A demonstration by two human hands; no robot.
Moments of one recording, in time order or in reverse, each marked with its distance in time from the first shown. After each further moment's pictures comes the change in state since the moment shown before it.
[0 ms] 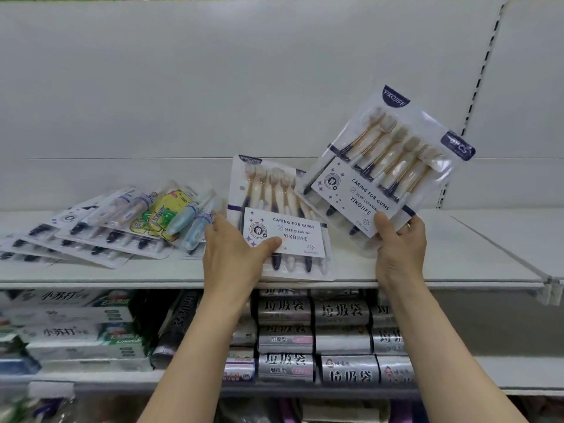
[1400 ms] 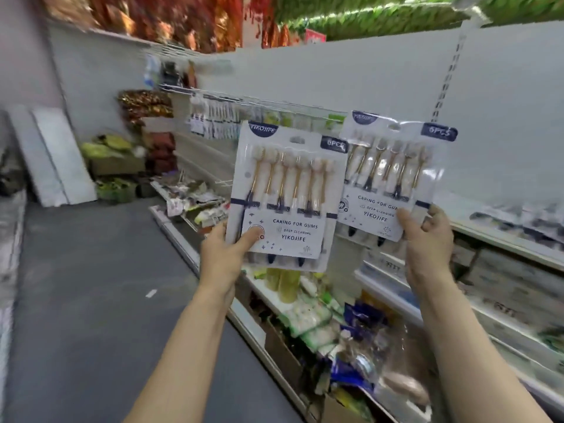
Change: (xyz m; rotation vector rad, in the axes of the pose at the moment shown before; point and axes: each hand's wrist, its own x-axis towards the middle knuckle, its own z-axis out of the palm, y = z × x) left_hand -0.136 -0.456 -0.653 -0.598 0.681 -0.213; right_hand -0.586 0.170 0.488 -0.023 -0.784 0.220
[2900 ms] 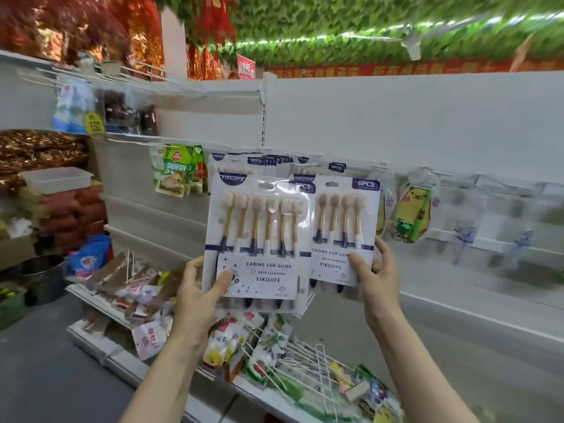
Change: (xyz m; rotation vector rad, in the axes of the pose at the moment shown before) left_hand 0.901 -0.116 -0.316 -0.077 -0.377 -0.063; right_hand 0.295 0.337 0.773 -0.129 0.227 0.007
